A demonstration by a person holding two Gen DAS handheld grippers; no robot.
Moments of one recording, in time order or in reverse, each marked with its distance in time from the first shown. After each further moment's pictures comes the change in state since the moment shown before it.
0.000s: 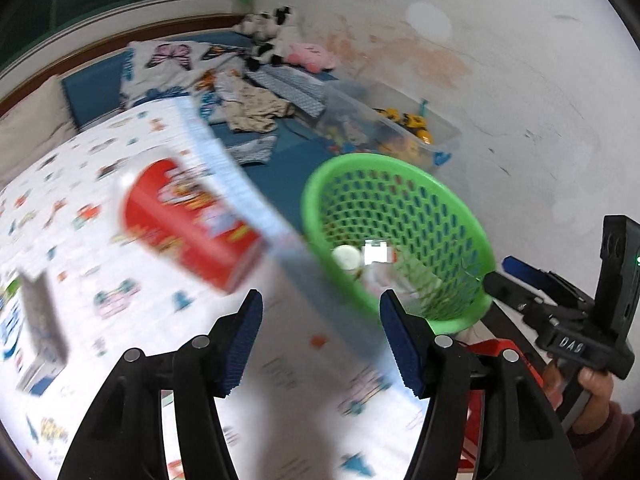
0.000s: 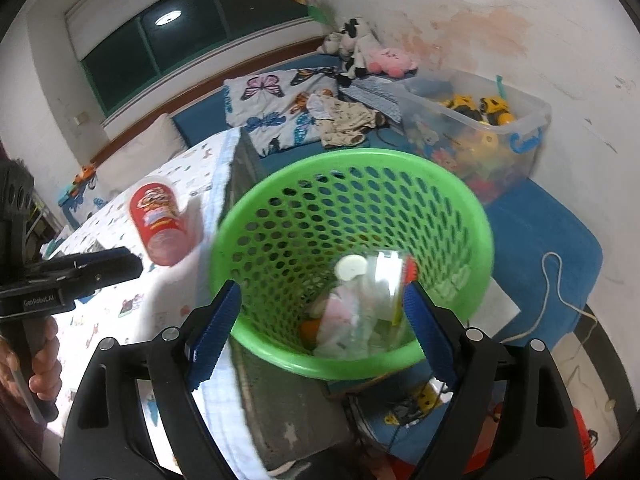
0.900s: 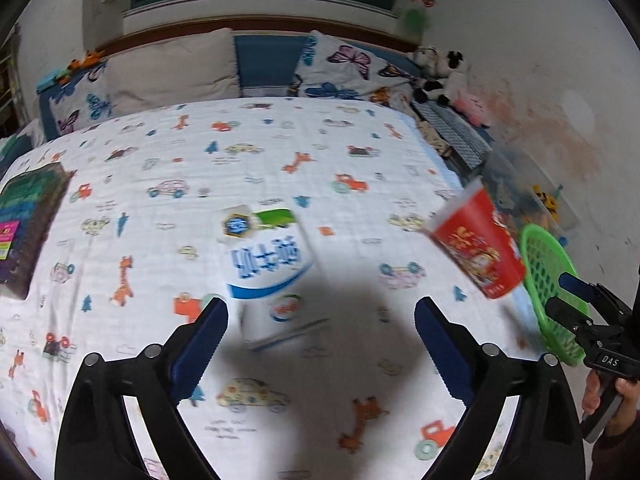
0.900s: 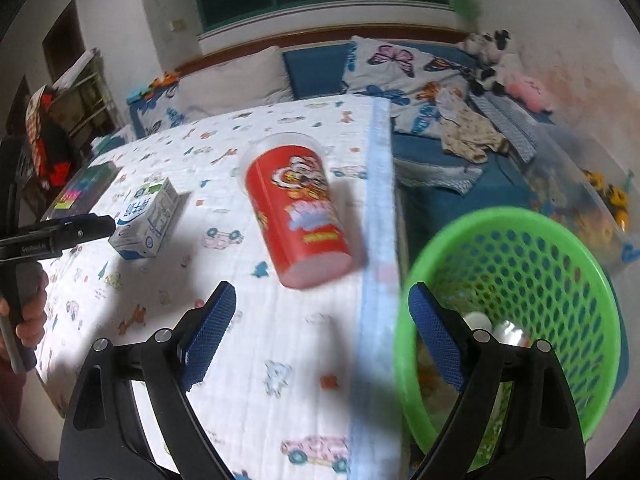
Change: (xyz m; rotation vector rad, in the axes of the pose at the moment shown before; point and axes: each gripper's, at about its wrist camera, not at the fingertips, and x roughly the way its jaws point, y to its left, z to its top) left arm -0.079 0.188 -0.044 -0.355 -0.077 0.331; right arm 0.090 0.155 0.038 -0.383 0.131 0.197
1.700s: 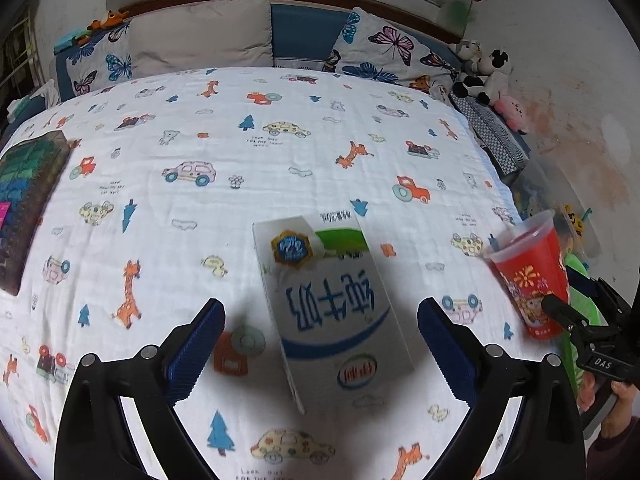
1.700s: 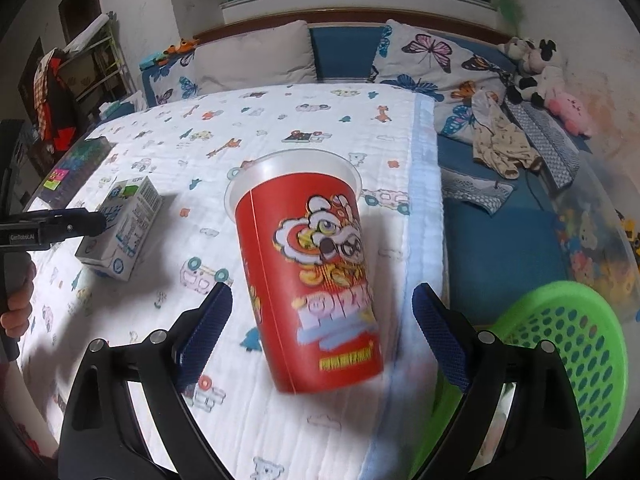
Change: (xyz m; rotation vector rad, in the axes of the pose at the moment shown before) left arm 0.050 0.037 0.029 -0.105 0.096 0.044; right arm 0.077 0.006 0.044 -0.102 0.075 0.031
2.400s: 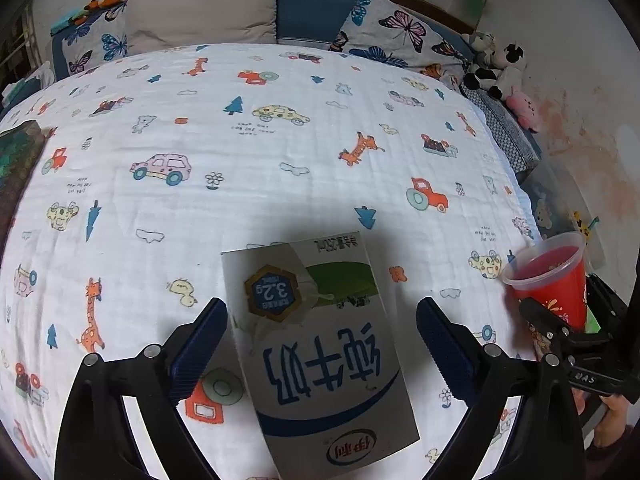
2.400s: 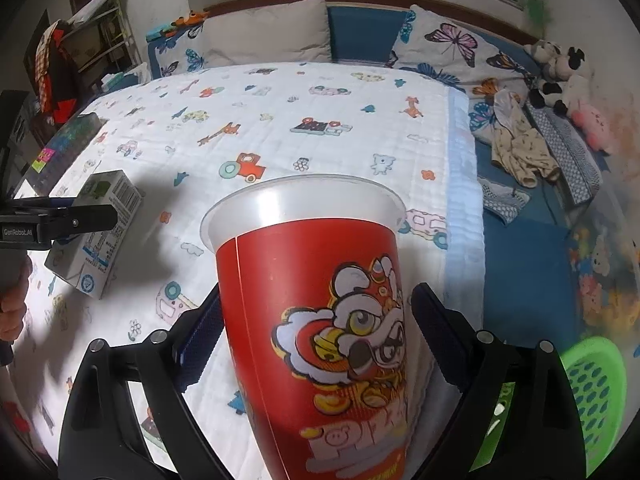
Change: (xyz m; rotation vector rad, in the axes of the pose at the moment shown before) left arm 0.040 -0.003 0.020 -0.034 0.073 -0.017; right arm 0.051 0.009 0.025 -0.069 0.081 0.002
